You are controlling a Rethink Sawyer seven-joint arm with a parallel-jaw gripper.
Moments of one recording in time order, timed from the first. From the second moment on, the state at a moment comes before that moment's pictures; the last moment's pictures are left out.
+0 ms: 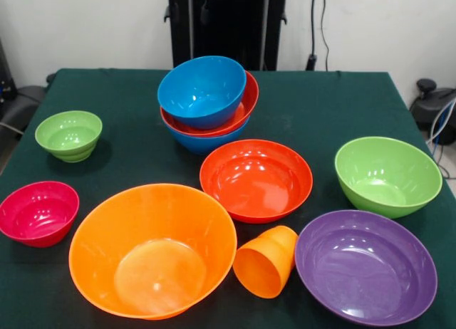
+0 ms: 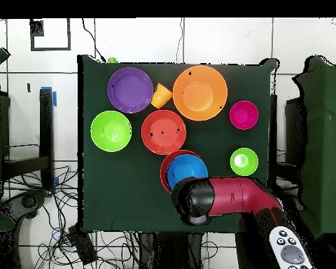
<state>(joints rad) -0.62 -0.91 0.30 2.04 -0.51 0.88 1.76</state>
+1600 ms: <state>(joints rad) -0.88 -0.90 0.44 2.16 -0.67 0.37 1.76</state>
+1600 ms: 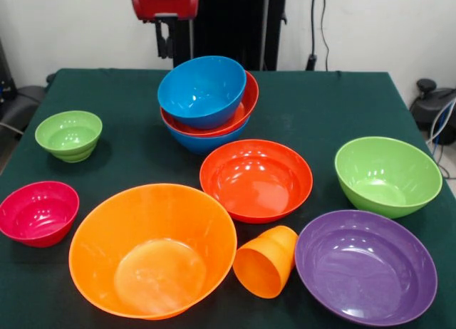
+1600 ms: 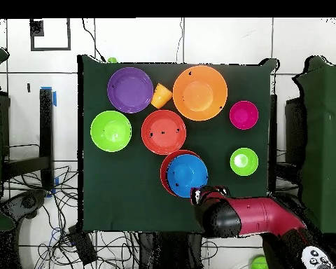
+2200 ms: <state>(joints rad) -0.91 -0.90 0.51 2.17 -0.69 0.36 1.76</state>
